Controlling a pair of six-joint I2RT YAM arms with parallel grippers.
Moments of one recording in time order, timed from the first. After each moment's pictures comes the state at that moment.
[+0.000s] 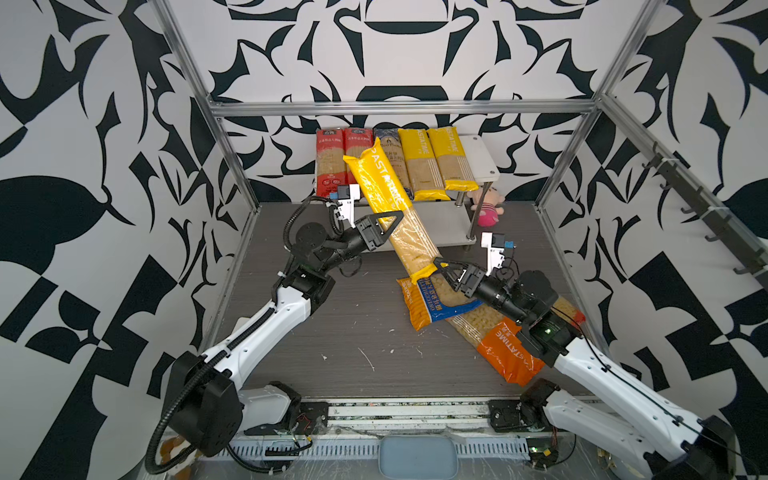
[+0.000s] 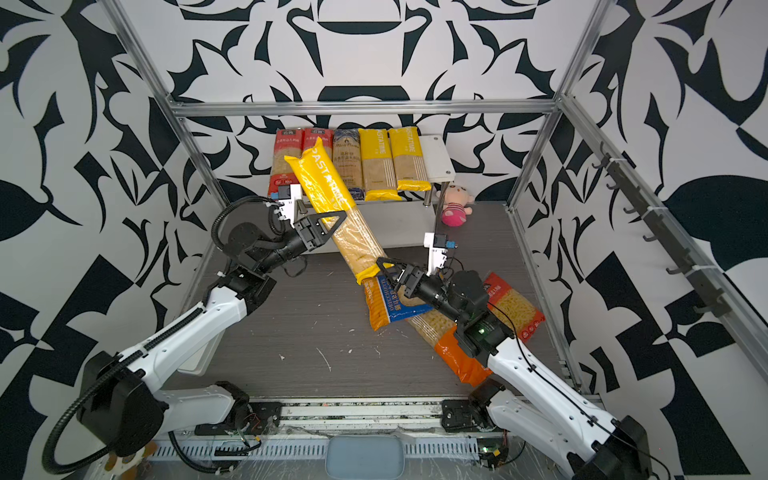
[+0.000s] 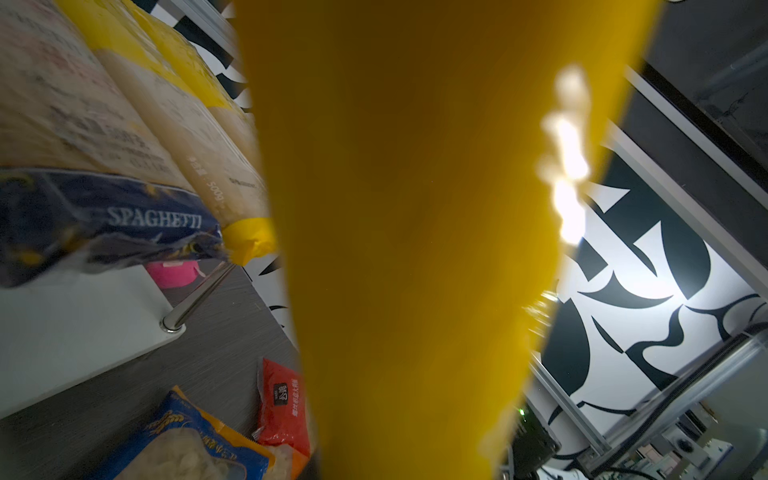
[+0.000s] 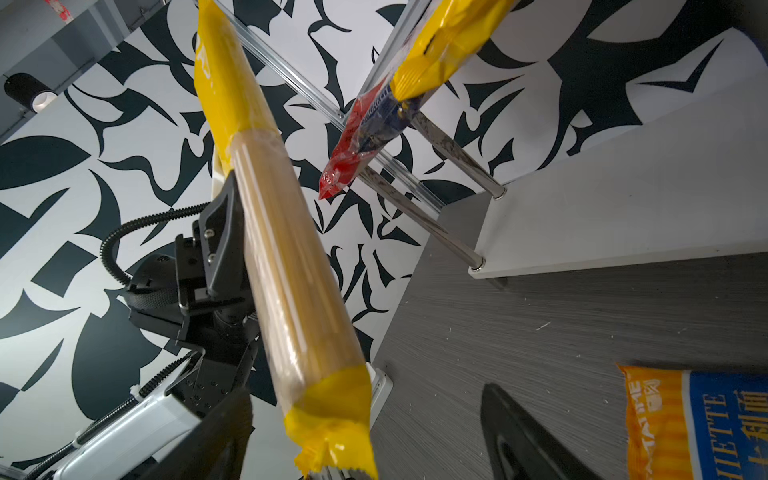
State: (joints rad) left arm -0.53 1.30 1.00 0.61 0.57 -1.04; right arm 0.62 0.86 0.65 0.26 -0.29 0.93
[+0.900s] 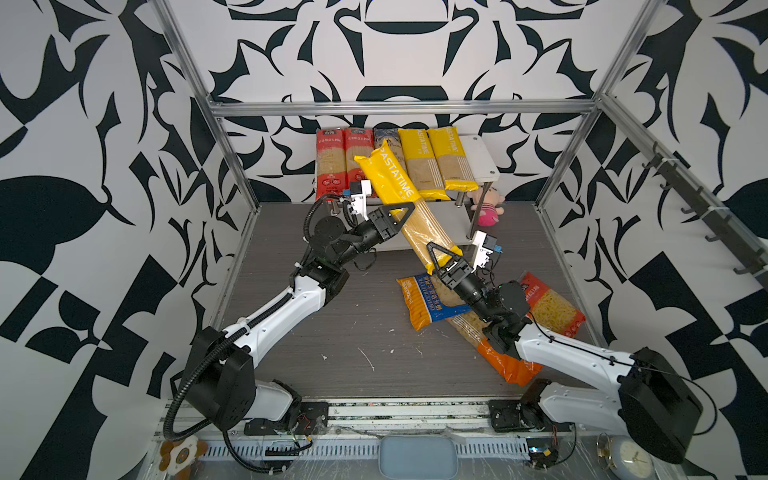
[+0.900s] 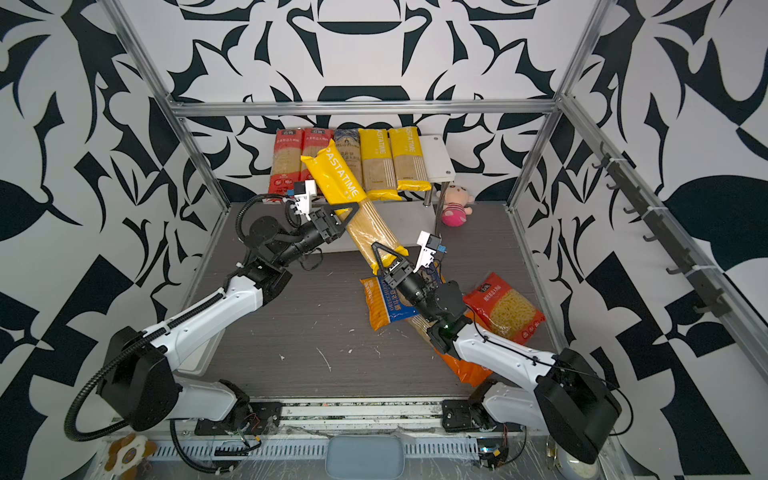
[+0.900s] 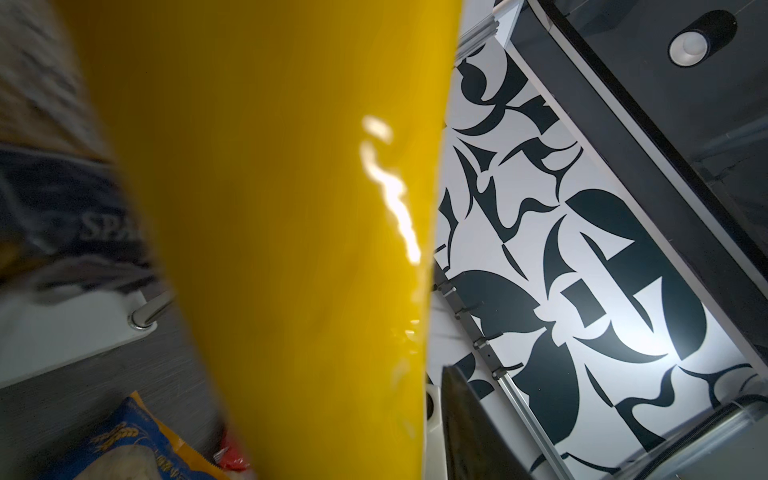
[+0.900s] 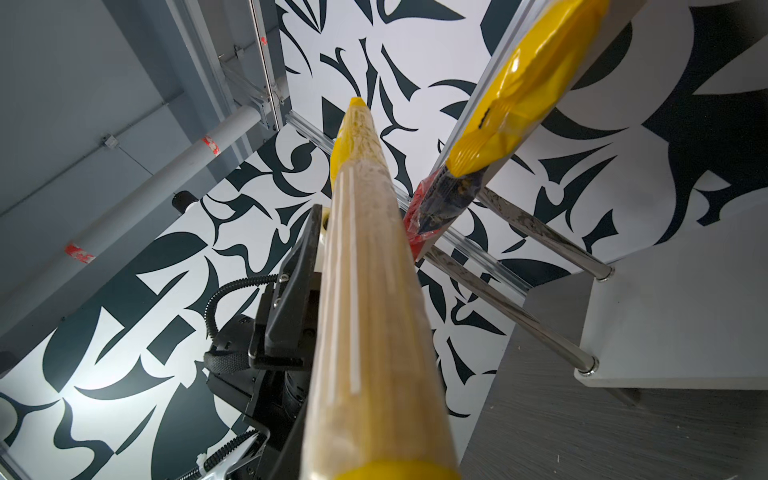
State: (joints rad) left arm -0.59 1.40 1.06 0.64 0.49 -1.14; right arm 0.71 1.18 0.53 1.06 -0.09 1.08
